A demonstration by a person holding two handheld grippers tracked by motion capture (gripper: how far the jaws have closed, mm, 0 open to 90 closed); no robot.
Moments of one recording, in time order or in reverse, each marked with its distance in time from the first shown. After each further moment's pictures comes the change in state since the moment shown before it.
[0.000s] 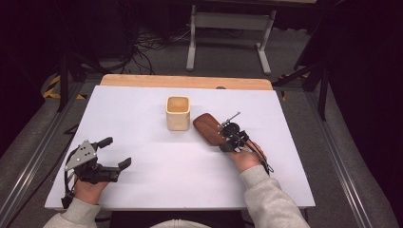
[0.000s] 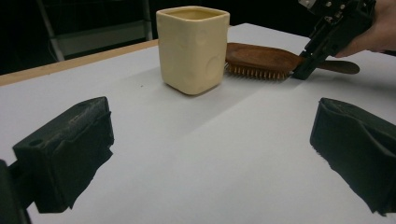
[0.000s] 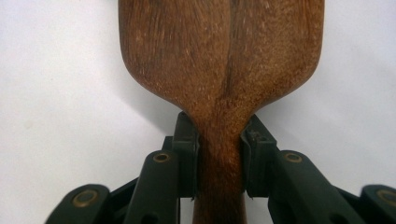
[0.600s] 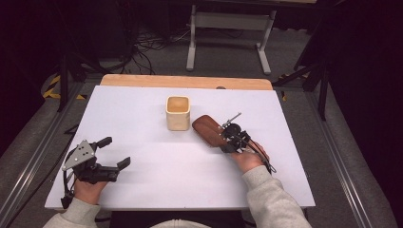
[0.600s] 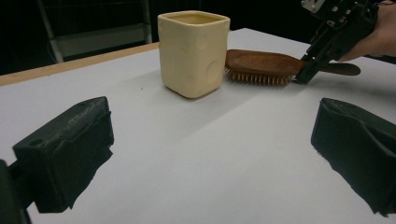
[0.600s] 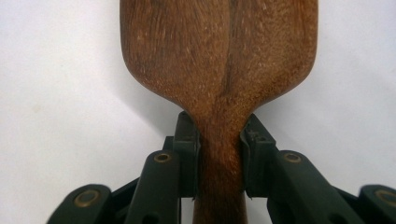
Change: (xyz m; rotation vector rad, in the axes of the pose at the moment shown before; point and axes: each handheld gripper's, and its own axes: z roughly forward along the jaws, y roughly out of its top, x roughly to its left) left arm 0.002 0.000 -0.001 -0.018 -0.009 -0.014; right arm 0.001 -0.005 -0.006 -0.016 0.005 -0.052
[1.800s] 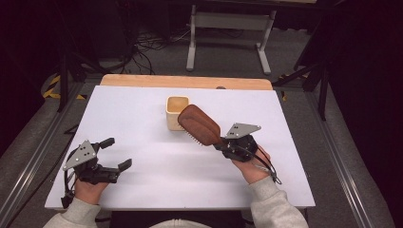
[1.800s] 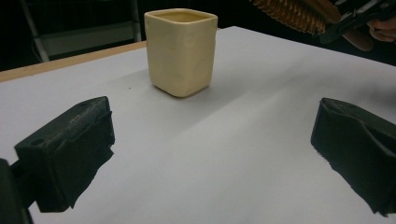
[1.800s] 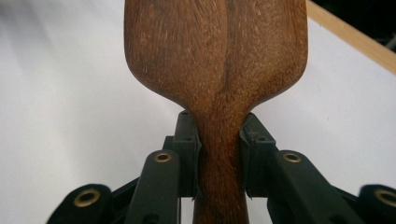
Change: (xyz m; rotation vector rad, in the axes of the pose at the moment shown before) left arm -0.002 0.001 0.001 0.015 -0.040 -0.006; right arm 0.036 -0.029 -0.064 -0.520 0.069 -0.235
